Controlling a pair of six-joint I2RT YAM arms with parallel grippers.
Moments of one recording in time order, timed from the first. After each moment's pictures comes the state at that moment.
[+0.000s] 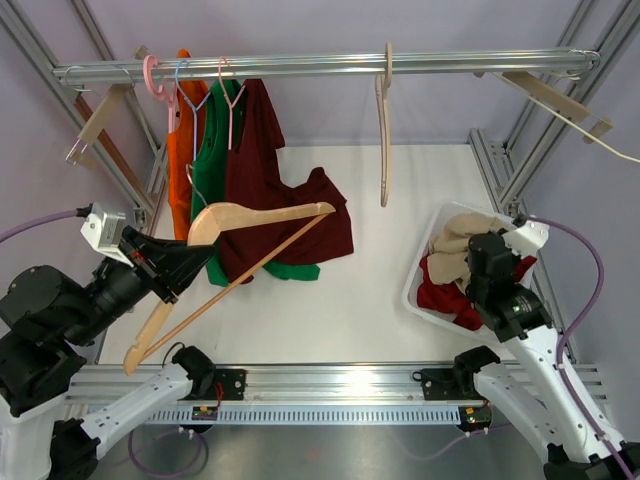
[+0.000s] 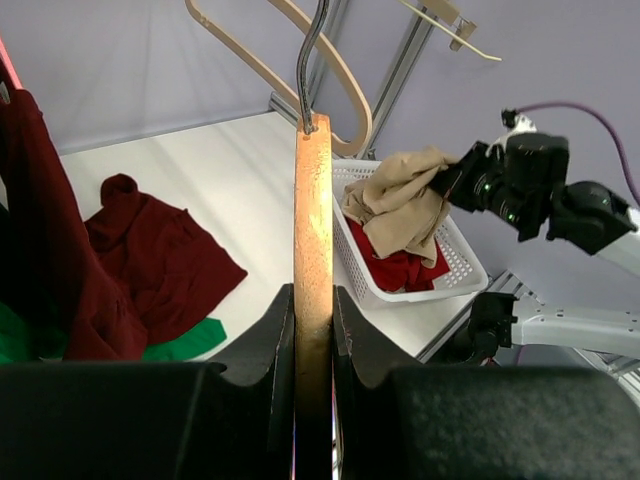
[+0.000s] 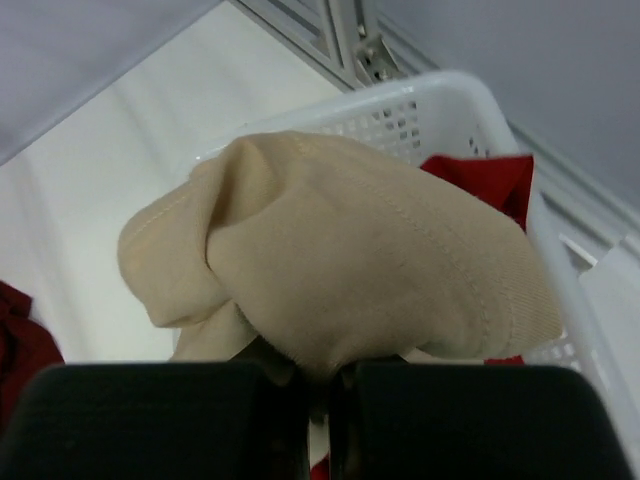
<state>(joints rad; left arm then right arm) -0.68 0.60 1.47 -0.85 0.10 -0.34 0.35 0.68 0.78 -0.57 0.82 0.59</state>
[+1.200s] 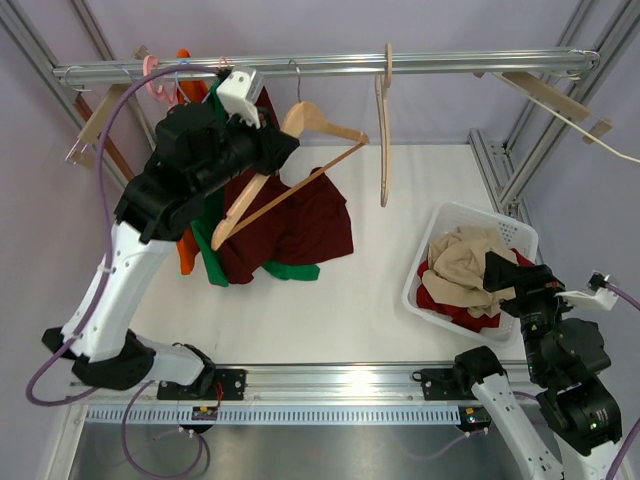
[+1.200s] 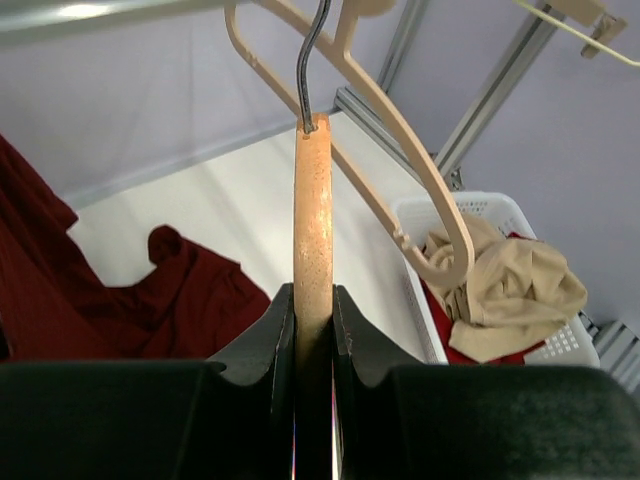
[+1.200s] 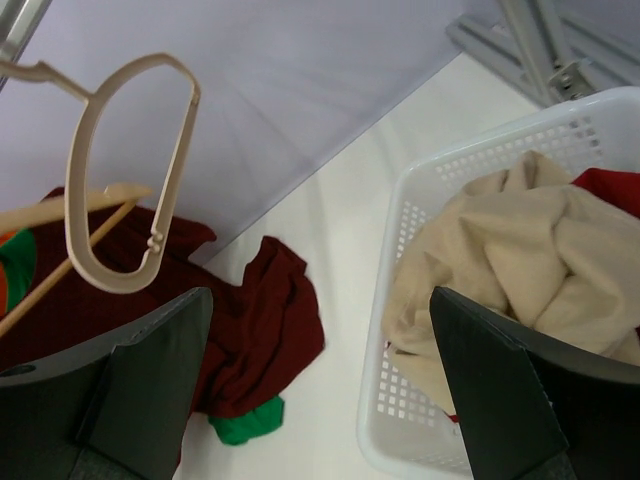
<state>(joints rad) -0.64 1.32 1.90 -0.72 0.06 -0.22 0.33 0.18 0.95 -0.82 0.46 0.73</state>
